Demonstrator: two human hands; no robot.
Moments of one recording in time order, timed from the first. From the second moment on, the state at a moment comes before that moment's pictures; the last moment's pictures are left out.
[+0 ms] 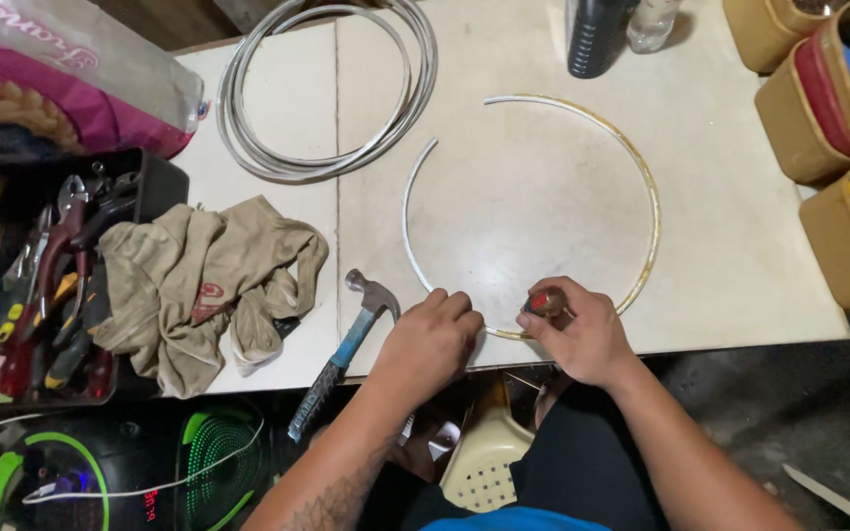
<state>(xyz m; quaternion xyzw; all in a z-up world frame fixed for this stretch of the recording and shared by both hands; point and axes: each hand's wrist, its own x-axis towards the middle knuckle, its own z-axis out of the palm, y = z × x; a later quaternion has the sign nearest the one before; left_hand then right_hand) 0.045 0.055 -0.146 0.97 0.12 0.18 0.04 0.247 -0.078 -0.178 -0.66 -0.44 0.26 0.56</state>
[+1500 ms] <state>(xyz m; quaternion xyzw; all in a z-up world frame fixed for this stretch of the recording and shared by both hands) 0.019 0.000 -0.169 0.91 0.27 0.31 0.07 0.259 -0.103 -0.169 -0.71 -0.37 0.20 0.56</state>
